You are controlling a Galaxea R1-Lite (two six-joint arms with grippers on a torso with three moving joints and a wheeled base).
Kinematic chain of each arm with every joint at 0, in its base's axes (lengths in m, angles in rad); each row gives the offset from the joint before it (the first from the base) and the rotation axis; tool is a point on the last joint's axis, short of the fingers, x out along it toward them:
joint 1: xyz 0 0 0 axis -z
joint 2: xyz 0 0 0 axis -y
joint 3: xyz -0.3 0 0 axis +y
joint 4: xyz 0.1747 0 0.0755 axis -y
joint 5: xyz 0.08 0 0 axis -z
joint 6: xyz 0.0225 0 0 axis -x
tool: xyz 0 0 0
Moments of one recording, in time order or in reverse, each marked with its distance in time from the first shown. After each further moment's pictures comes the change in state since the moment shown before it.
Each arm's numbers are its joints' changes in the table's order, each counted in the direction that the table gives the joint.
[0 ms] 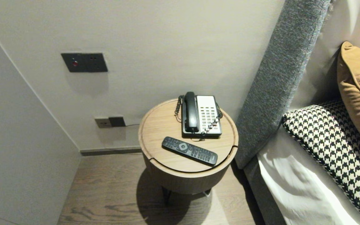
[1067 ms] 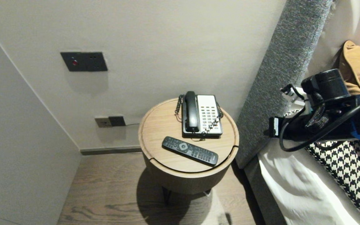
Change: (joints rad) left arm 0.000 0.000 0.000 0.000 0.000 0.000; right arm -0.239 -1.318 -0.575 0.000 0.020 -0.264
